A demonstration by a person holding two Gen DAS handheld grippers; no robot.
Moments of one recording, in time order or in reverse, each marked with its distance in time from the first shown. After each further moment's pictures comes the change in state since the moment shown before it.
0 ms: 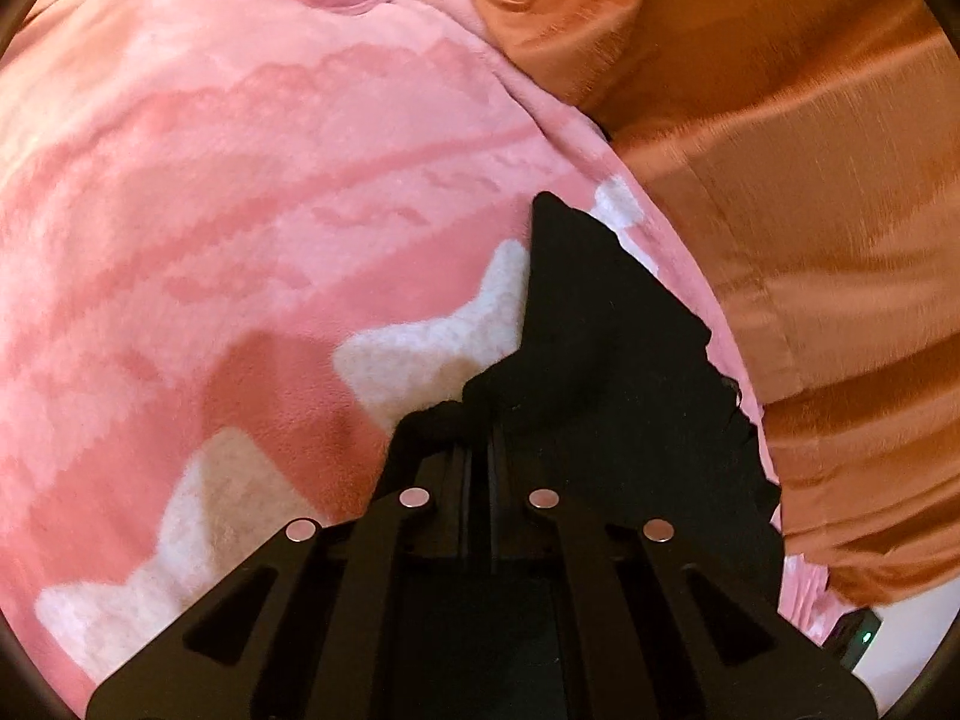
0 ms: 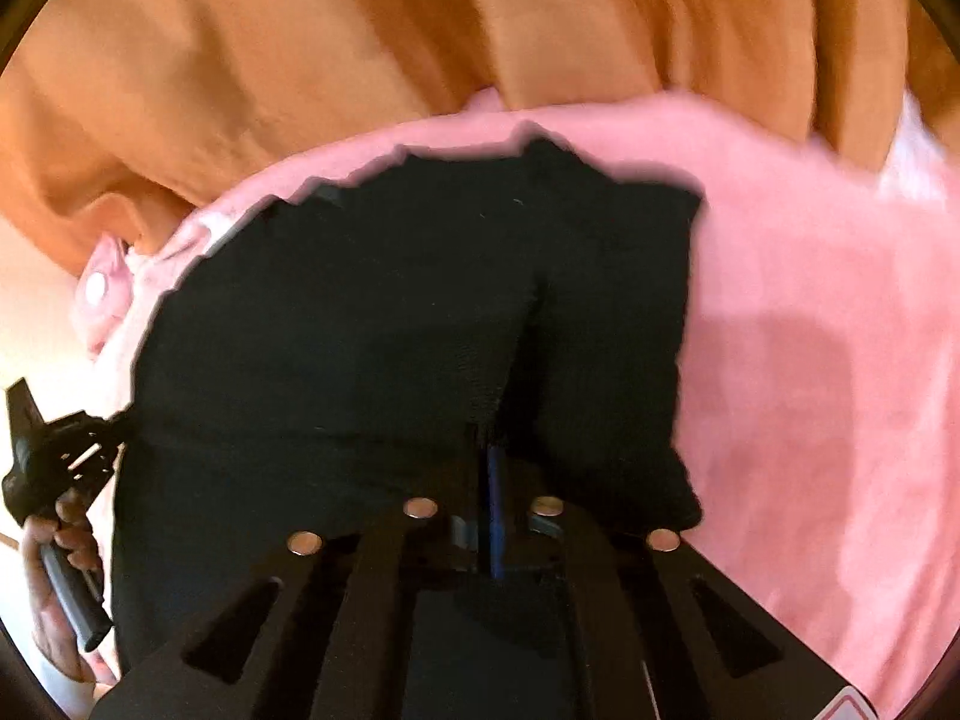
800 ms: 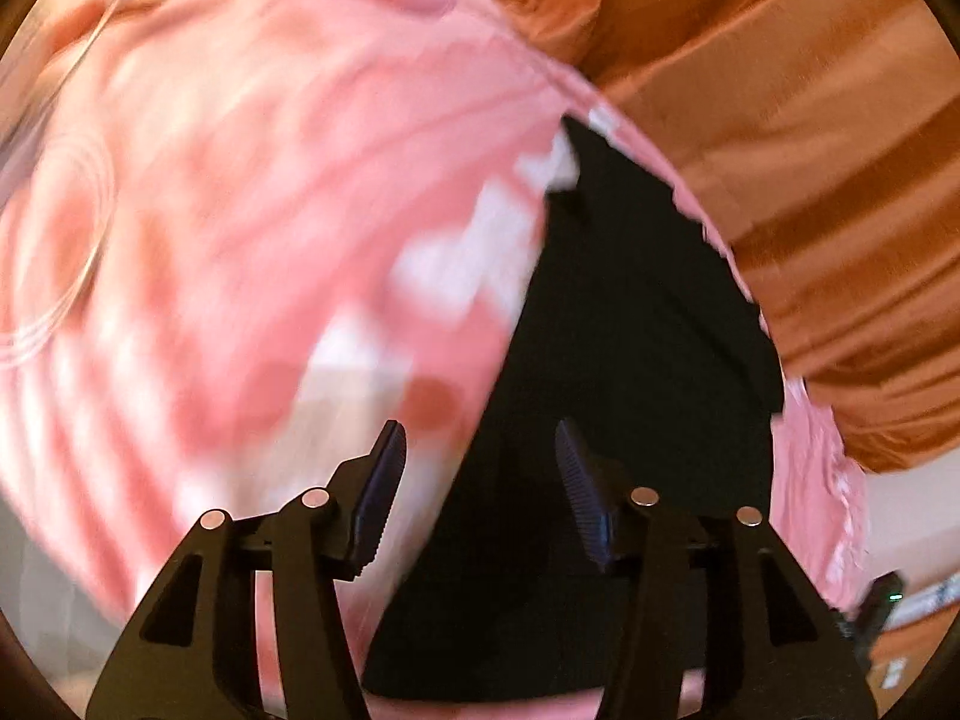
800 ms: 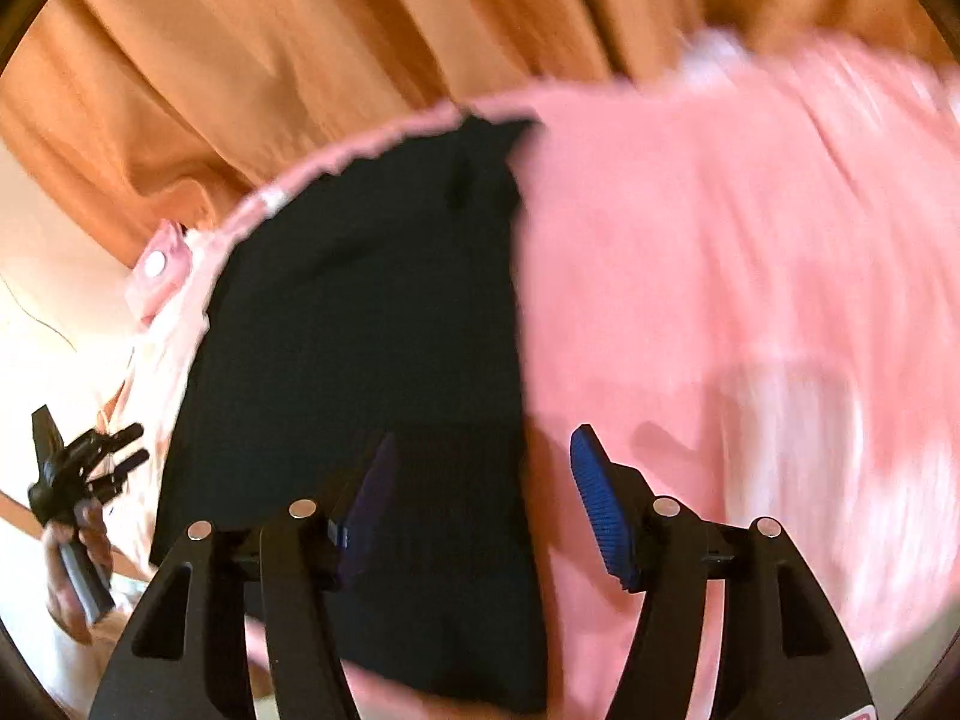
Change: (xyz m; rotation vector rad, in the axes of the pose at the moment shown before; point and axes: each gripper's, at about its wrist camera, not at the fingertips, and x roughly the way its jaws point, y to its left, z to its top) left arm -0.172 0.105 -0.121 0.149 0.115 -0.006; right arm -0.161 -0.037 -0.223 0.140 -0.028 -0.041
